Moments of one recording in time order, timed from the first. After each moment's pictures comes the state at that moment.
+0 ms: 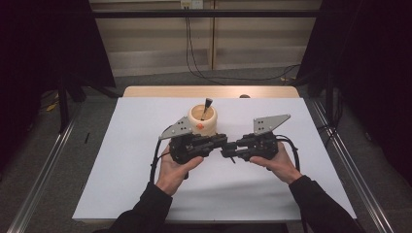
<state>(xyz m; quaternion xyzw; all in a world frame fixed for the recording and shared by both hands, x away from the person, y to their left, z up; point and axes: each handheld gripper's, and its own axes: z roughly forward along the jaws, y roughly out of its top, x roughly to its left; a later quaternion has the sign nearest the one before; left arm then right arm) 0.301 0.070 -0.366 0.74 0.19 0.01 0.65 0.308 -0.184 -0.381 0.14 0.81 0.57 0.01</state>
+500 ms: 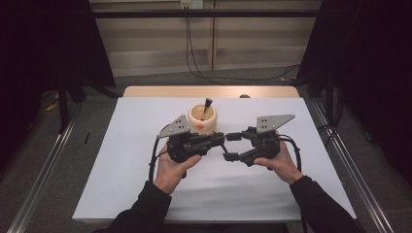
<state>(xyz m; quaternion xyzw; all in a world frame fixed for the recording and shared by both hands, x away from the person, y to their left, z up) 0.303 0.075 -0.364 0.74 0.20 0.02 0.65 0.307 -0.189 -0.378 0.16 0.80 0.58 0.03</state>
